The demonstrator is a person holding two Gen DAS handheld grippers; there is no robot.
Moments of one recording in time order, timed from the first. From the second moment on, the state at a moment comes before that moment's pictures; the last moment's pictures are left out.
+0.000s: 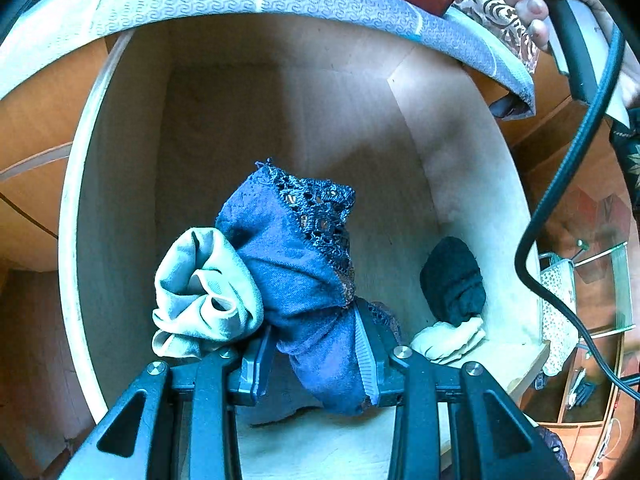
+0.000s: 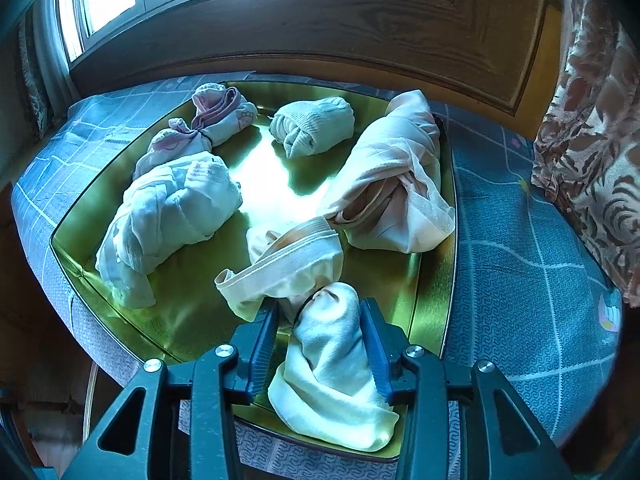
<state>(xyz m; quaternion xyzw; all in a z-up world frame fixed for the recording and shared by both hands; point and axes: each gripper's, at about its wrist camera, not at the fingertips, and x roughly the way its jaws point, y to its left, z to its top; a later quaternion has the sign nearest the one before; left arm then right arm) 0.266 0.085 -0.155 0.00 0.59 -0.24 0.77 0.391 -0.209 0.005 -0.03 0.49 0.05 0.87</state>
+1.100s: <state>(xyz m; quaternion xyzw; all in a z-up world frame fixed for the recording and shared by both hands) 0.246 0.110 -0.132 -0.01 0.56 -0.24 0.80 0.308 -0.254 0.042 0.00 0.42 0.07 0.90</state>
